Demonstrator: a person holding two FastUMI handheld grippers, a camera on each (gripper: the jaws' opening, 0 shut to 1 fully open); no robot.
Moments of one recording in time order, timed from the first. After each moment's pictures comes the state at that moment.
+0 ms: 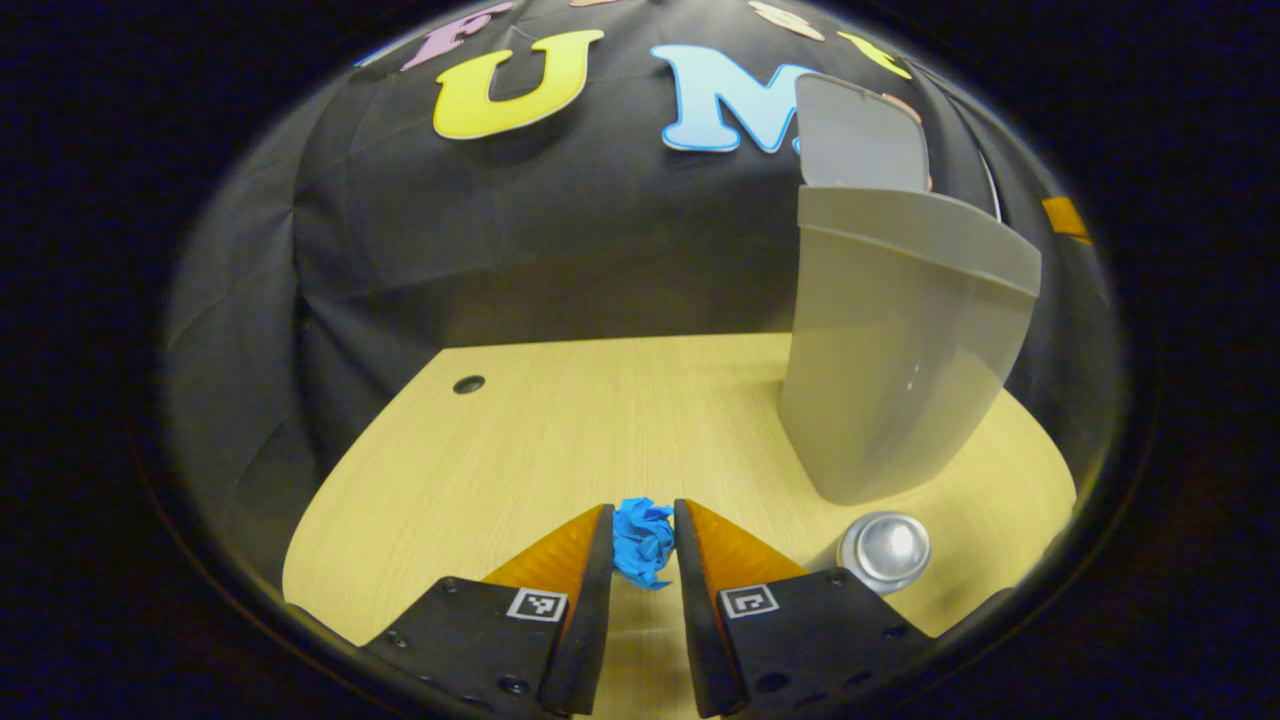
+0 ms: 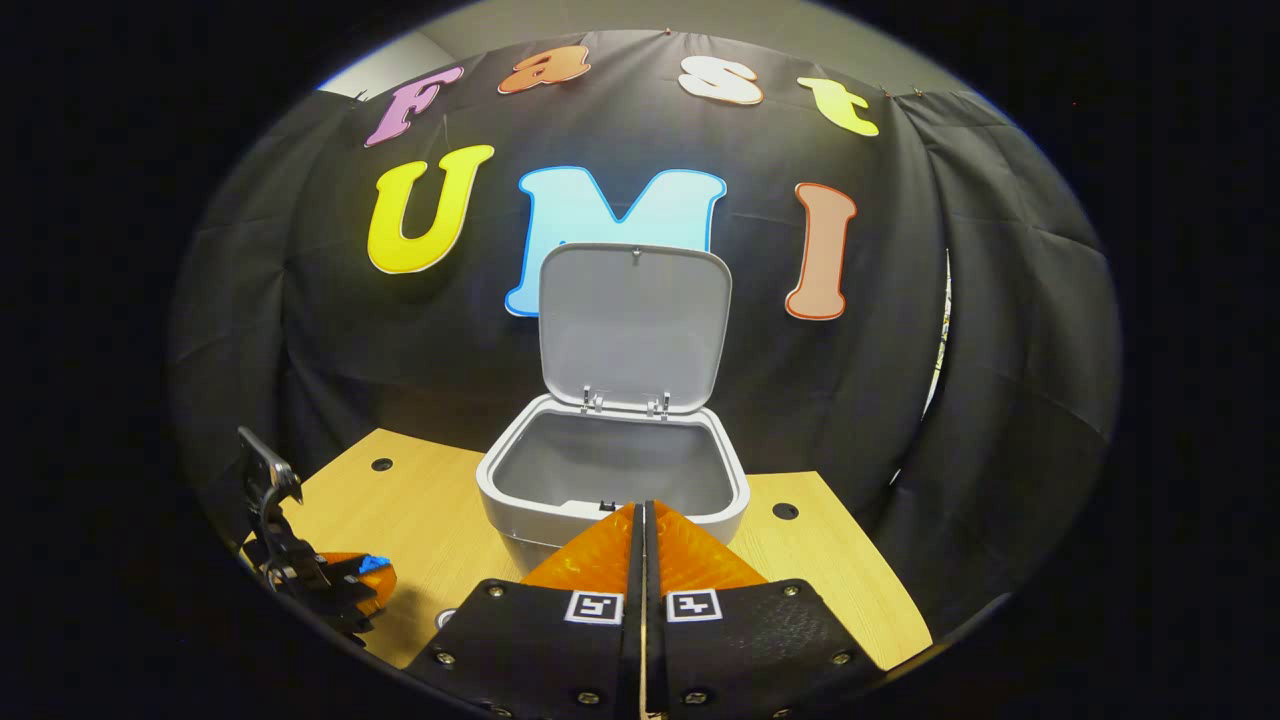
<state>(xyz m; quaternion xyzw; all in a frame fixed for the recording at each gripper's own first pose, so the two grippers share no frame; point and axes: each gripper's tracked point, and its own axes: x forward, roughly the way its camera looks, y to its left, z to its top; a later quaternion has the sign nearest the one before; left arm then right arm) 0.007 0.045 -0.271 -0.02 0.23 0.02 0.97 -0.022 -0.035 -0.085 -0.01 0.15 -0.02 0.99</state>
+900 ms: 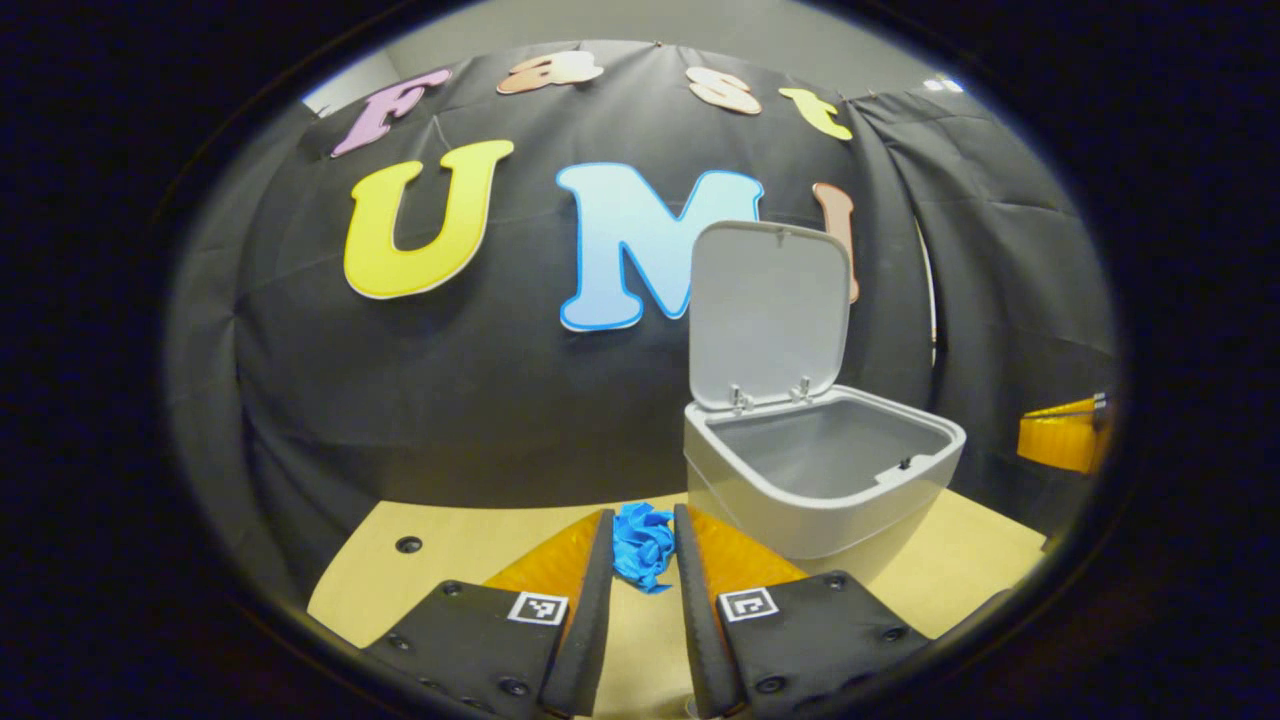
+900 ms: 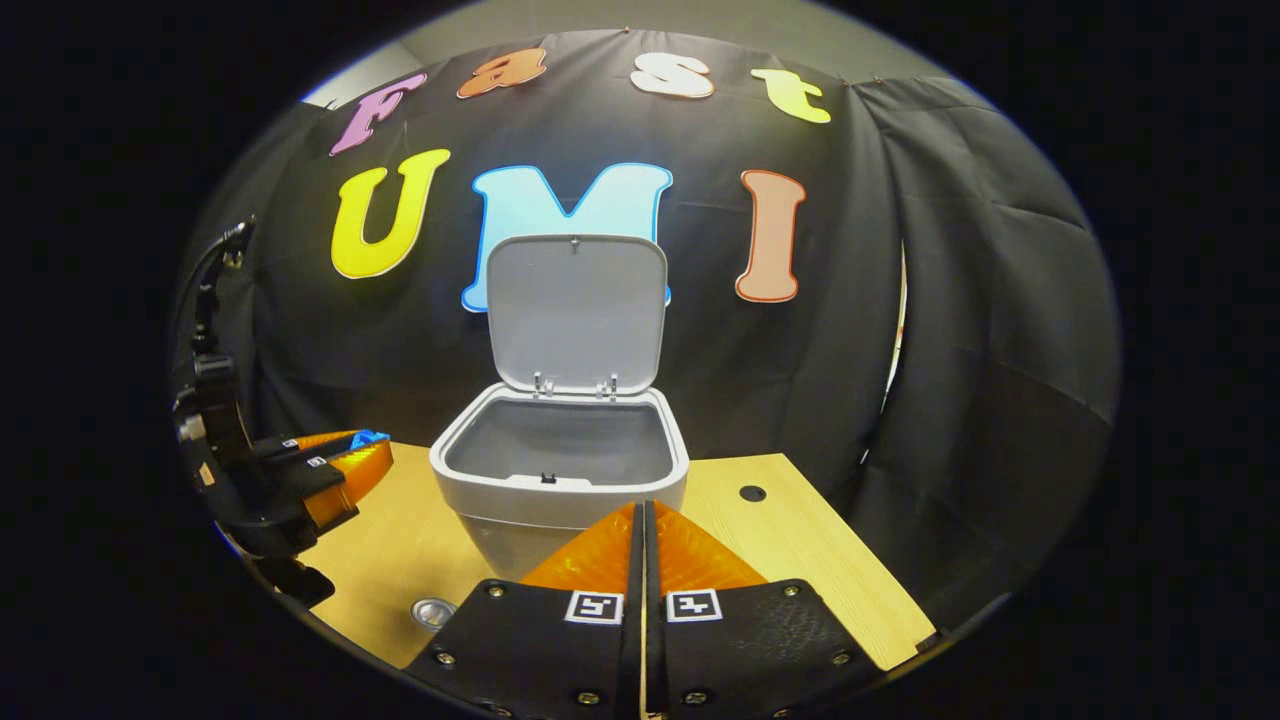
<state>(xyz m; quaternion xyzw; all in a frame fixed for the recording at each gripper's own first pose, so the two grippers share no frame) 0.073 -0.056 -0.098 0.00 0.06 -0.08 1.00 -0.042 -0.073 -0.101 0.01 0.16 -0.07 0.98</state>
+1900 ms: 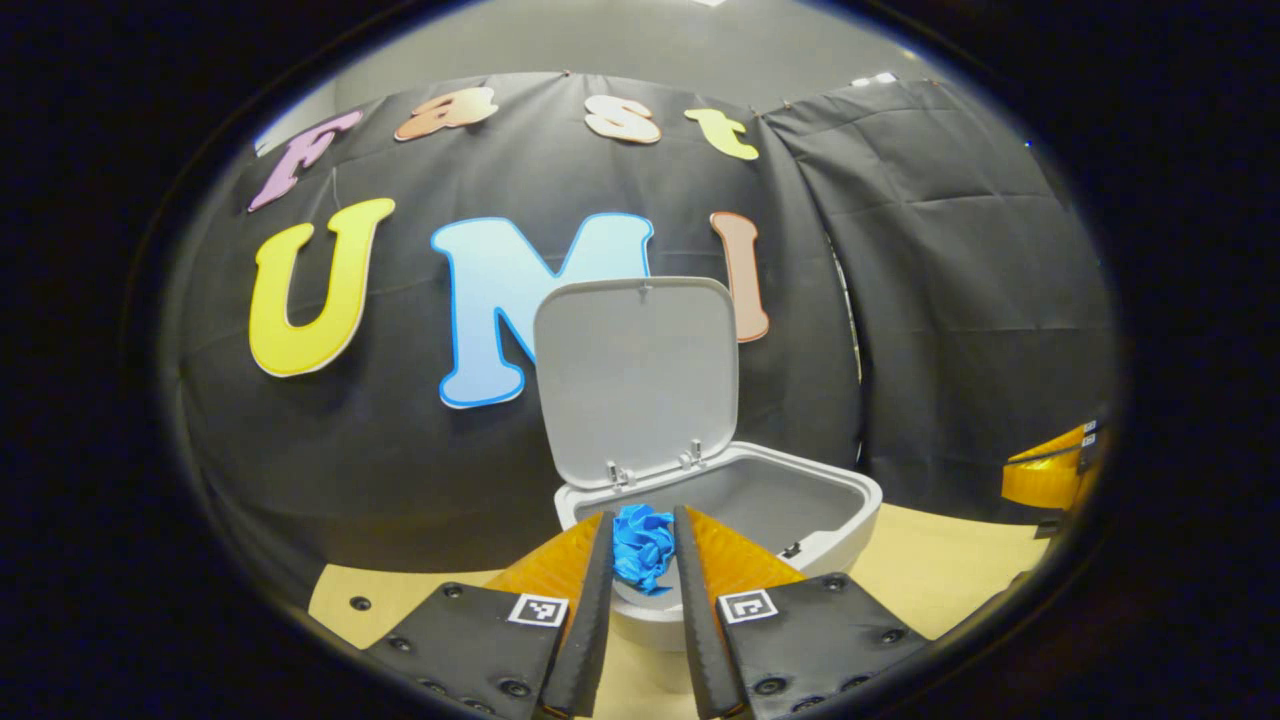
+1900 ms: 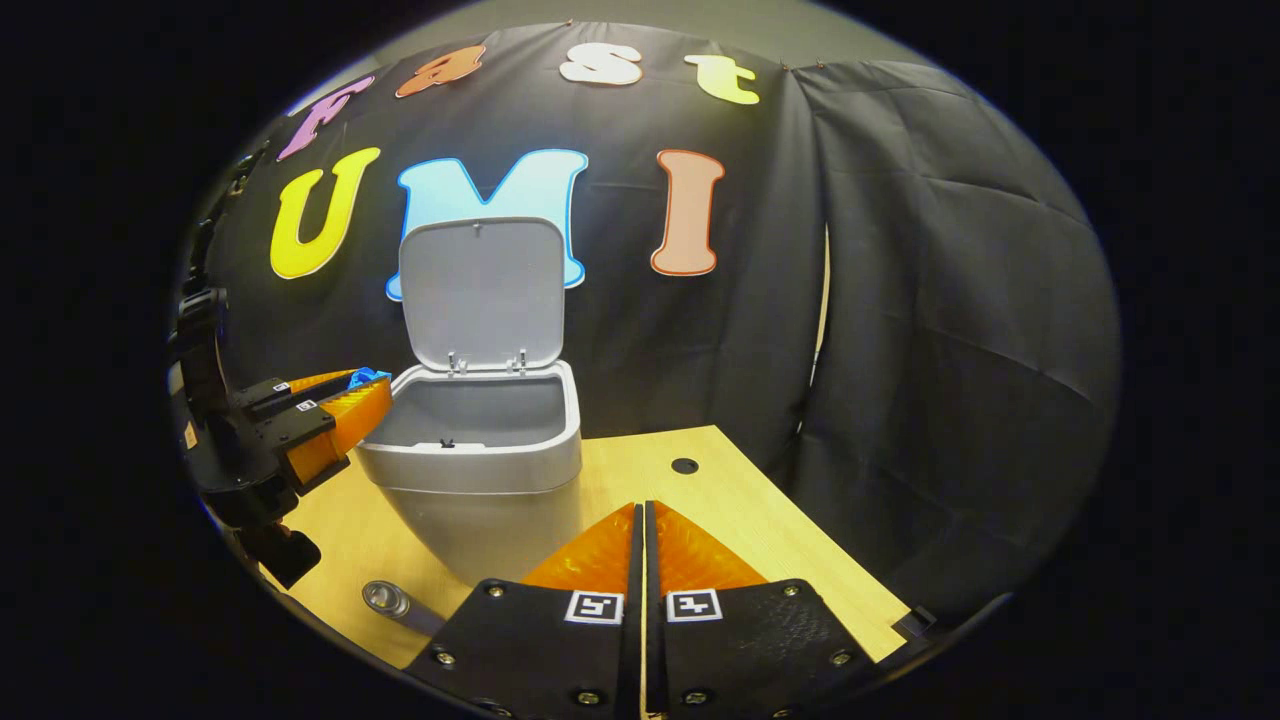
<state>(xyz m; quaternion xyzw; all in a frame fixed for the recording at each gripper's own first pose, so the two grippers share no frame) 0.095 -0.159 -0.064 0.05 0.00 -0.18 0.98 -0.078 -0.132 -0.119 0.03 0.19 -0.16 0.97</state>
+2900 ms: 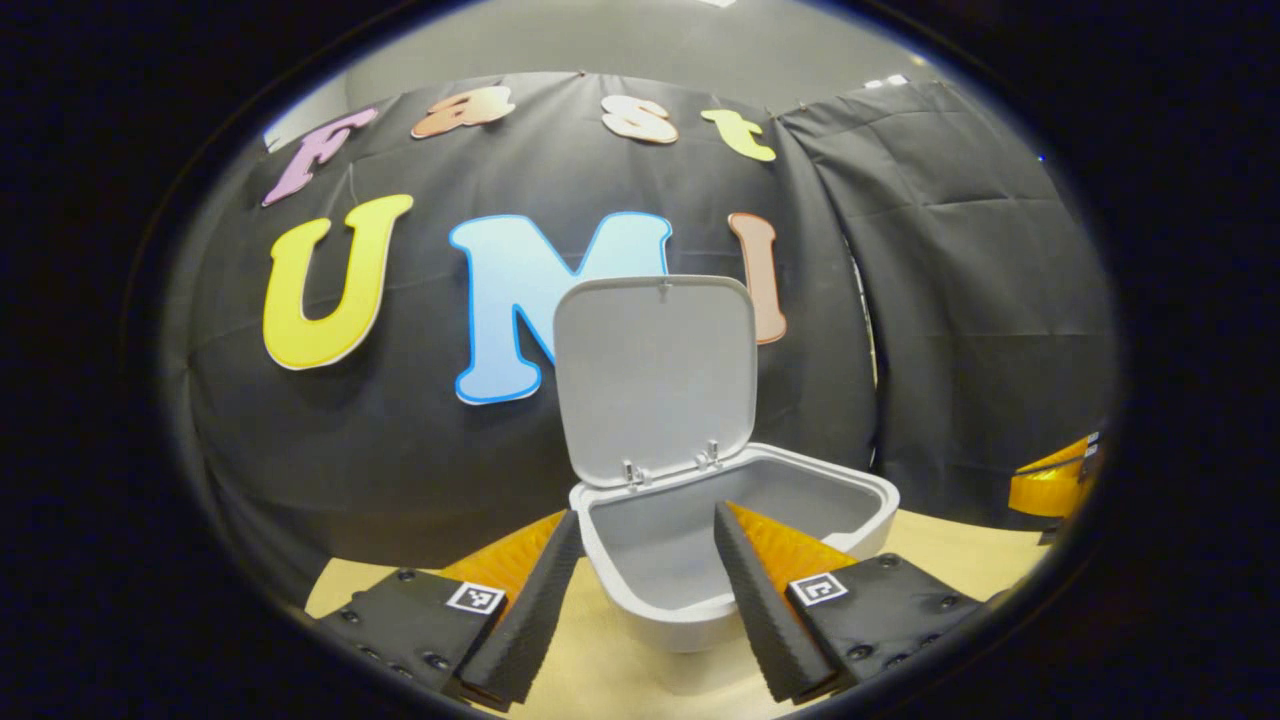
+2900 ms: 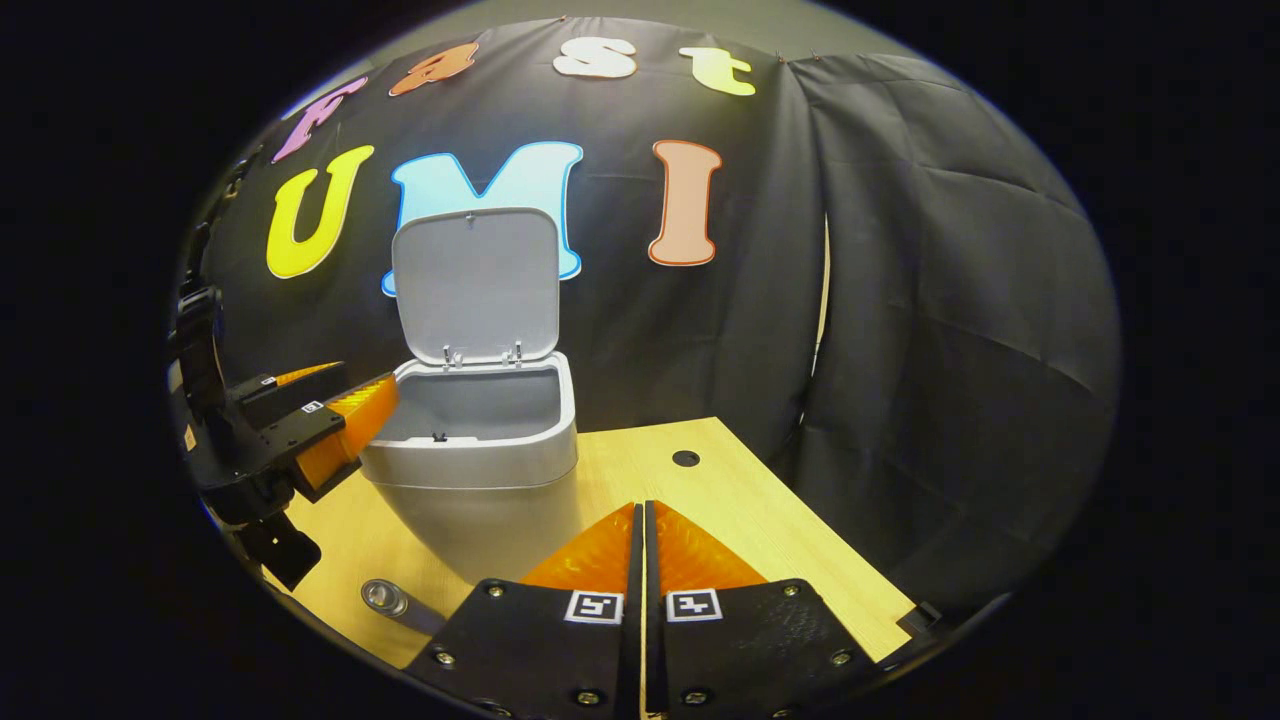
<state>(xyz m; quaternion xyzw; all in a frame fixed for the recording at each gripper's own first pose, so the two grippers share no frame) 0.097 -0.139 -0.062 0.03 0.00 -0.15 0.99 -0.075 -0.132 -0.126 0.04 0.19 -0.14 0.97</state>
